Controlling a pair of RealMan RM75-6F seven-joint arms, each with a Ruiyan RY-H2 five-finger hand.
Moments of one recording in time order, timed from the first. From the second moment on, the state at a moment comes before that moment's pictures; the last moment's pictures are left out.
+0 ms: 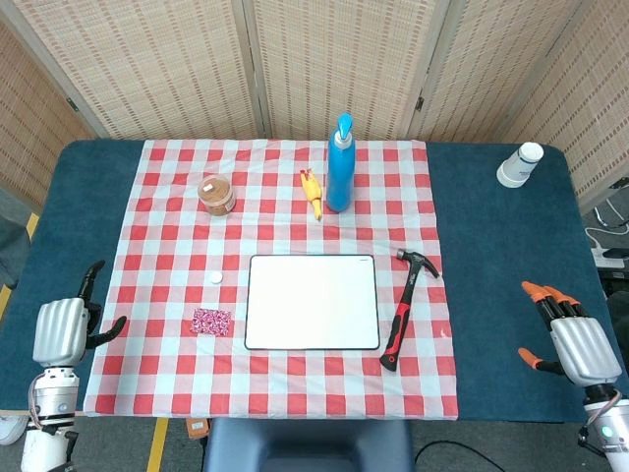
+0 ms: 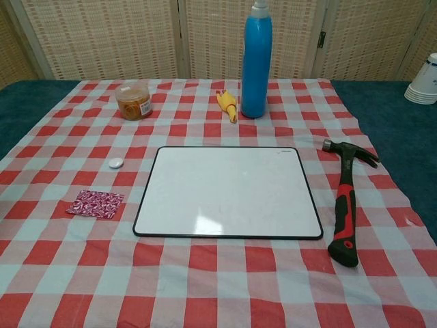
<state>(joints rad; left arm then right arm) -0.27 -1.29 -0.11 -1.78 1.25 1.54 0.26 0.13 -1.06 0.01 -1.58 -1.52 1.36 0.08</state>
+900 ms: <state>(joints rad) -0.40 -1.16 -0.11 -2.05 1.09 1.25 0.58 0.14 -1.07 -0.01 -1.56 -1.56 1.35 0.10</state>
